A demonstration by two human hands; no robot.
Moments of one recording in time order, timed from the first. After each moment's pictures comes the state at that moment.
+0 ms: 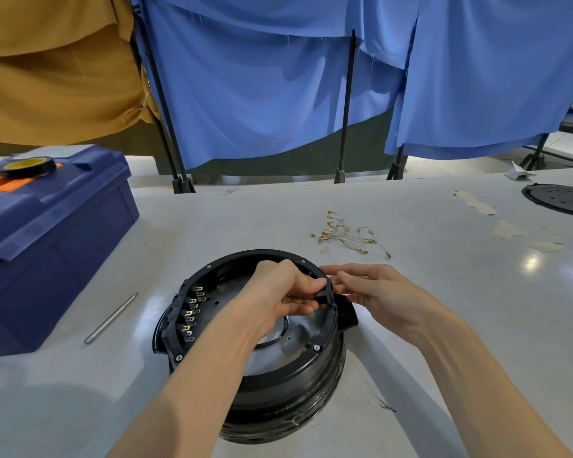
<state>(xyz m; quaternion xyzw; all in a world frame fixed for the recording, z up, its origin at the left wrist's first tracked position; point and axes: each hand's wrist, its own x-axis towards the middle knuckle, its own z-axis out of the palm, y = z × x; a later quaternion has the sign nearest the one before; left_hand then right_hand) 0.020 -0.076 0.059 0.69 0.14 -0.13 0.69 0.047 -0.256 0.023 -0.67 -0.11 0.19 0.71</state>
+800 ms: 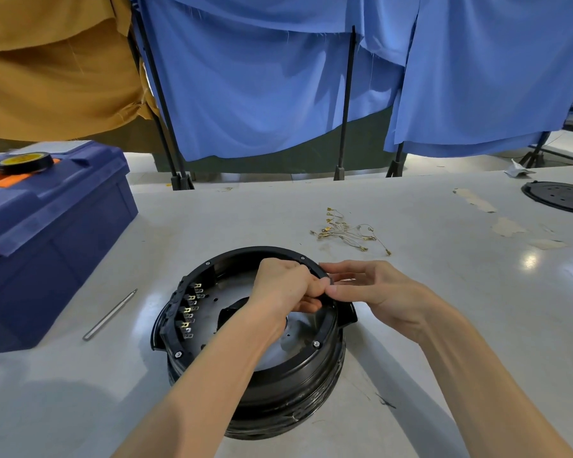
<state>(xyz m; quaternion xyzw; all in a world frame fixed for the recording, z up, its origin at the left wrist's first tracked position) 0.016 -0.087 0.053 0.73 0.15 -0.06 0.67 0.038 -0.254 0.033 -0.71 -0.11 0.19 0.67</state>
